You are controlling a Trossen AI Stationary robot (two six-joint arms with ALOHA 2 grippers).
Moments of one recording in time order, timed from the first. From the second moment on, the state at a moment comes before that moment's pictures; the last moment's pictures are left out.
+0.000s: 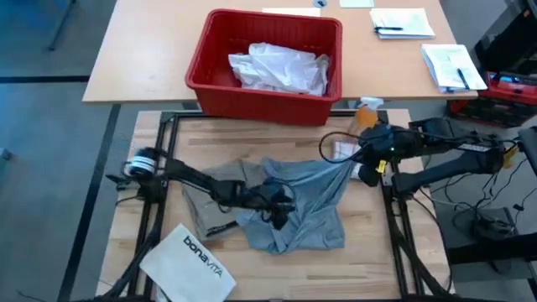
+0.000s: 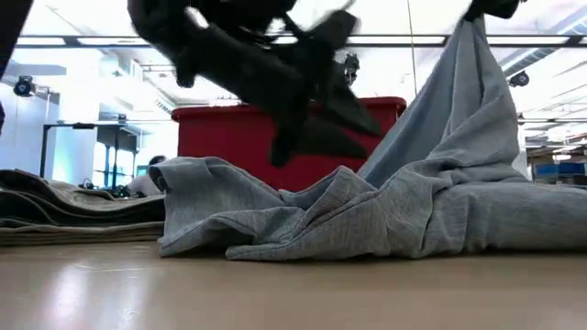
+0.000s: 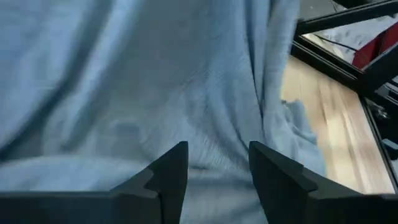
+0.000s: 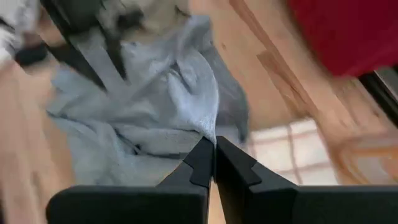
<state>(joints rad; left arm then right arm) -0.16 1.94 1.12 0.36 -0.19 -0.58 0.02 0.98 1.36 -1.28 0.14 0.42</state>
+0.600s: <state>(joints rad) -0.13 2.25 1.60 0.17 -0.20 -0.57 0.02 1.00 1.50 -1.23 0.10 0.45</state>
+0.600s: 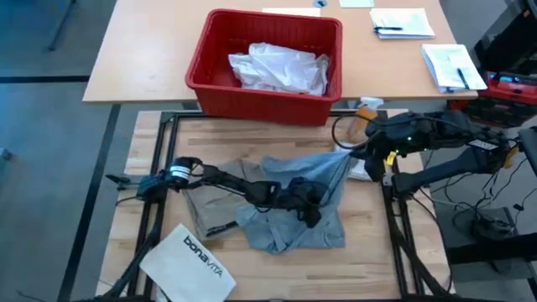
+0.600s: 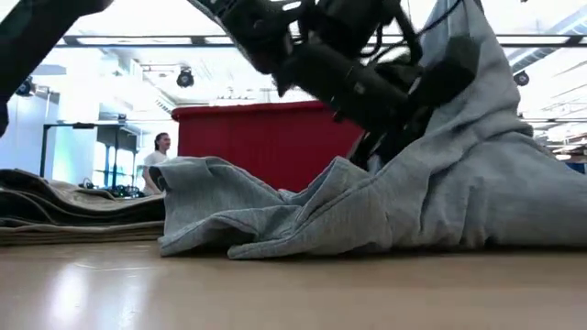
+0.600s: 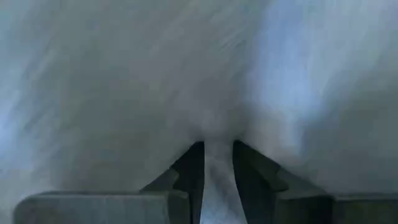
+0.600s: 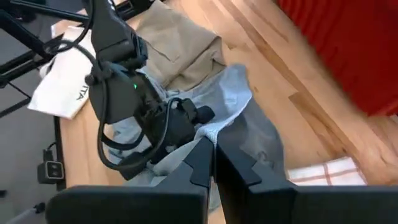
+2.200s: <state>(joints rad) -0.17 2.24 1.37 0.23 -0.11 -0.63 -0.37 1.42 1.13 -1.11 -0.49 -0.16</state>
